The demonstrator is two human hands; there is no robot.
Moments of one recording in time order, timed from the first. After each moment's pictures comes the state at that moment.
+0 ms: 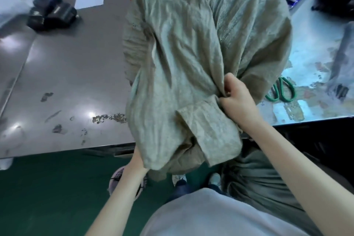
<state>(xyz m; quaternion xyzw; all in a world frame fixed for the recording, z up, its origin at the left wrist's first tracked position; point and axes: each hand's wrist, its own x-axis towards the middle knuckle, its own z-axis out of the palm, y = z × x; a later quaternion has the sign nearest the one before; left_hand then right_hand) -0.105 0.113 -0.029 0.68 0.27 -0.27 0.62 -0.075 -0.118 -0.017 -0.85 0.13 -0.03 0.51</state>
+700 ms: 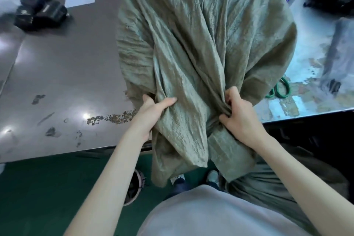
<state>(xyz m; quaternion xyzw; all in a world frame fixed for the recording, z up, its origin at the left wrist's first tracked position) -0.027 0.090 -0.025 0.72 0.15 -0.32 0.60 -0.116 -0.126 -0.031 -0.93 0.06 -0.03 0.35</state>
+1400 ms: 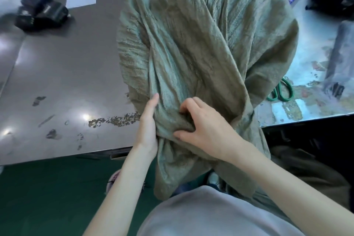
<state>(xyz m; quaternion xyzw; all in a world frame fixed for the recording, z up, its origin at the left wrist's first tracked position) -0.060 0.085 -0.008 0.55 0.17 -0.24 0.78 -0.103 -0.054 0.015 -0.94 -0.06 0.07 0.33</state>
